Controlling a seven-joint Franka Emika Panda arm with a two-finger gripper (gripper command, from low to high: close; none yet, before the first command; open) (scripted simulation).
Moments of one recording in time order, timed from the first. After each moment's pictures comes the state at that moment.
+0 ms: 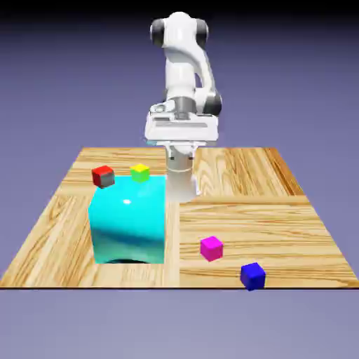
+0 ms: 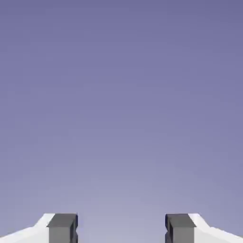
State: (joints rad) arm 0.01 -0.53 0.01 -2.78 -0.01 3.01 0.75
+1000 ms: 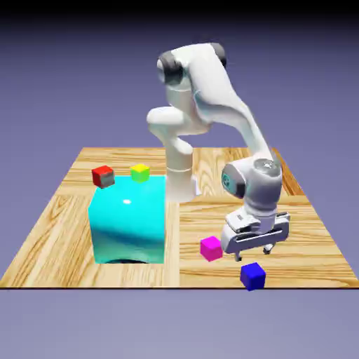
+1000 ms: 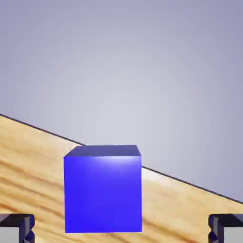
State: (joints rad) arm 0.06 0.51 0.33 -2.02 -0.24 2.40 0.97
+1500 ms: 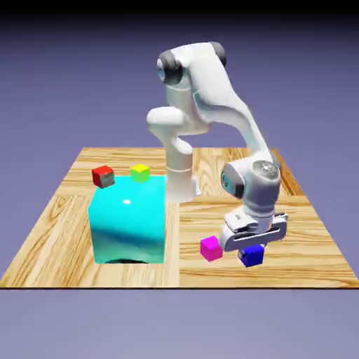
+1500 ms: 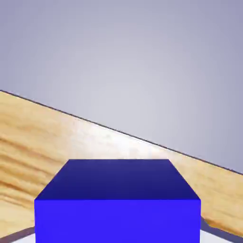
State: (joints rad) arm 0.04 0.34 0.31 -2.21 -0.15 2.43 0.95
